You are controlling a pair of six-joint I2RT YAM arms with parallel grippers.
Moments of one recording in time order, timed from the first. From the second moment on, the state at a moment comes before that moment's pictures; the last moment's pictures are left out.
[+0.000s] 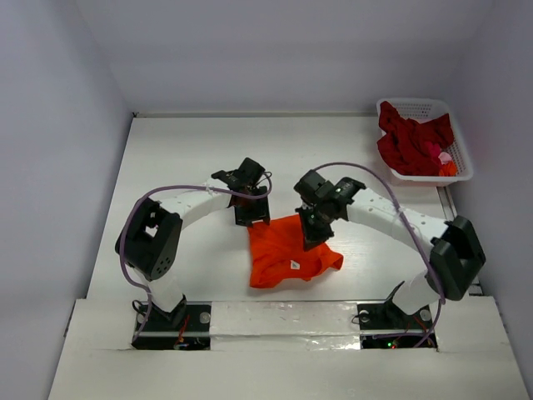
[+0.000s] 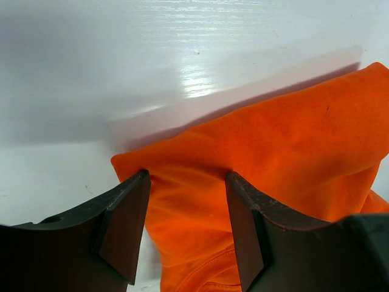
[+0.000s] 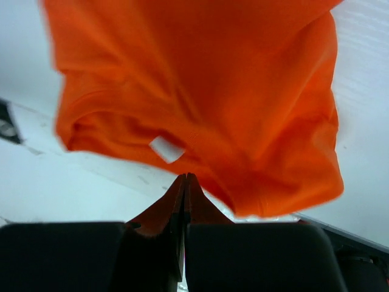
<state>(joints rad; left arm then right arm) -0.62 1.70 1.13 -0.62 0.10 -0.69 0.79 1.50 1.23 -0.99 -0.17 0.60</state>
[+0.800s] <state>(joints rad) -0.62 1.70 1.18 -0.67 0.09 -0.68 0.79 1.48 1.20 -0.95 -0.14 0.62</state>
